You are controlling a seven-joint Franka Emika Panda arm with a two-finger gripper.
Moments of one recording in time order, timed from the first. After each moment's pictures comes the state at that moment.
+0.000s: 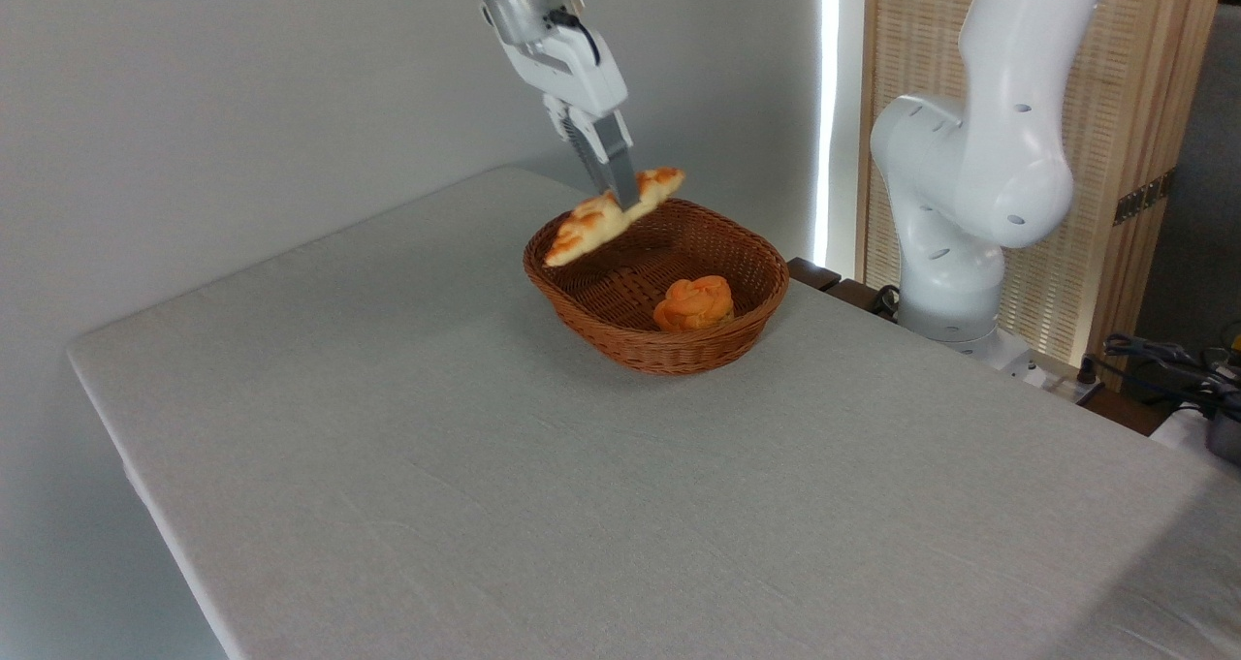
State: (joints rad) arm -0.37 -0.38 -0.28 -2.19 -0.16 1.56 0.39
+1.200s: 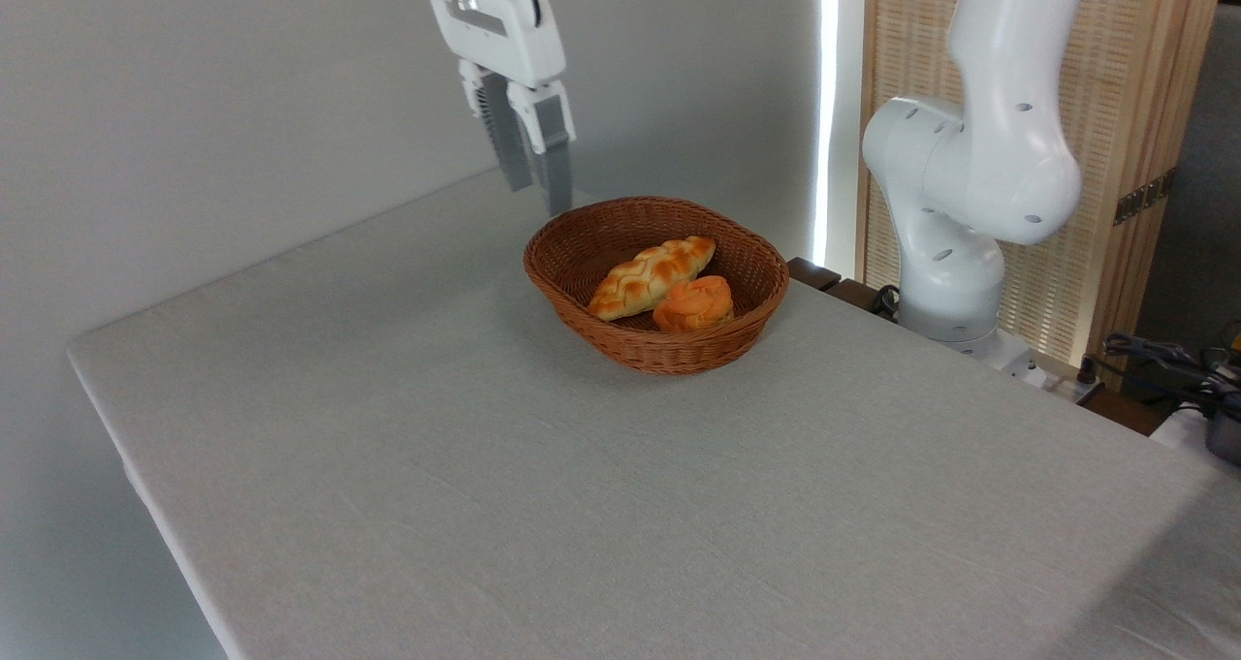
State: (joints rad) arm -0.20 -0.27 -0.26 -1.93 -0.06 1.62 0.49
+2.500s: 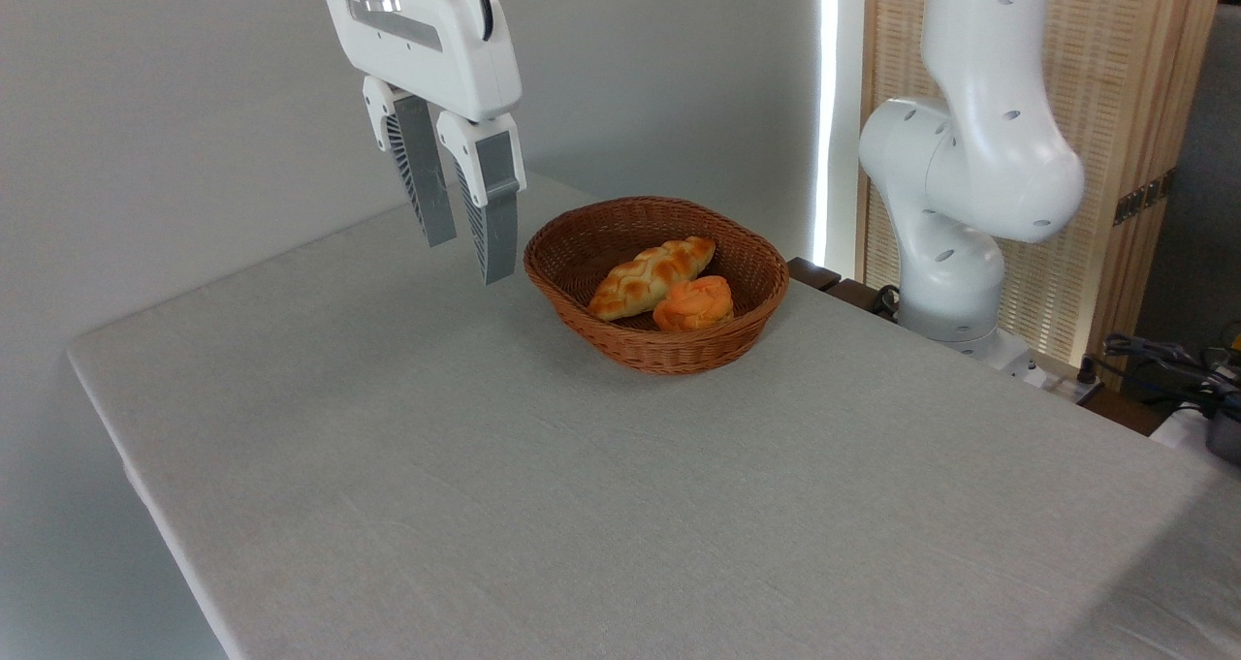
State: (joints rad) arm -0.15 -0.03 -0.01 -1.58 -0.01 1.58 0.66
